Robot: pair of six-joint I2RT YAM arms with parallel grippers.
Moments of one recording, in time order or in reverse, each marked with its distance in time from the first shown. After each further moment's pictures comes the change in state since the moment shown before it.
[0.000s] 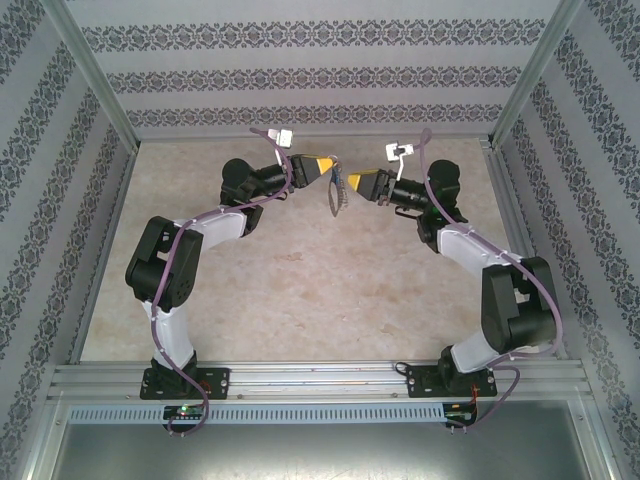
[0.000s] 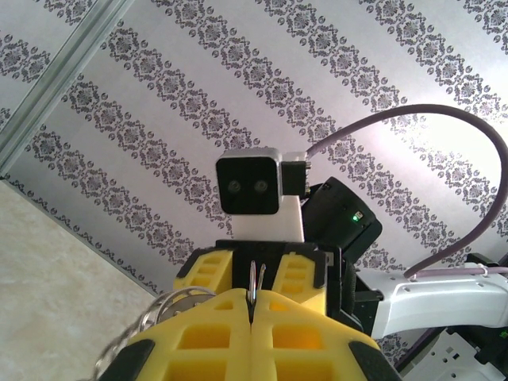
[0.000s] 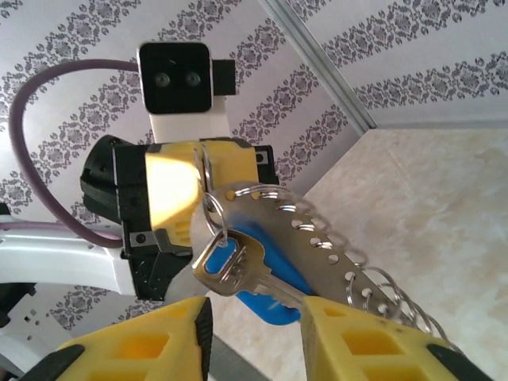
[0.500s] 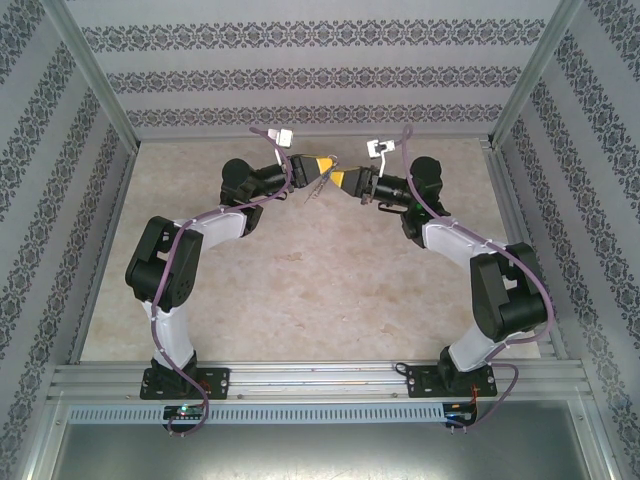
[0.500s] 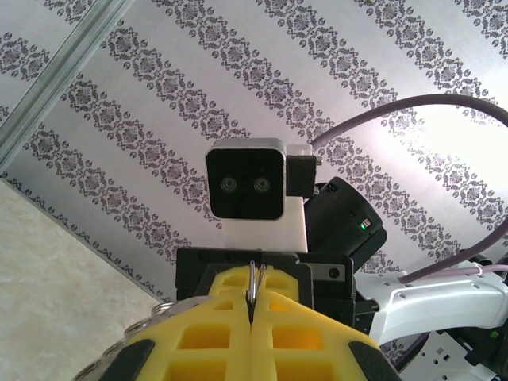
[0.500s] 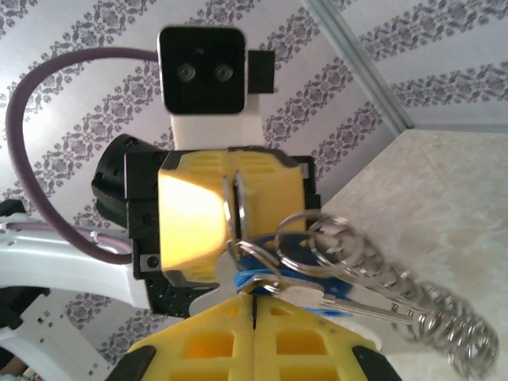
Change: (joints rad) left arm 0.000 0.000 0.000 0.004 -0.001 -0.014; right arm 0.098 0.095 0.071 0.081 0.018 0.042
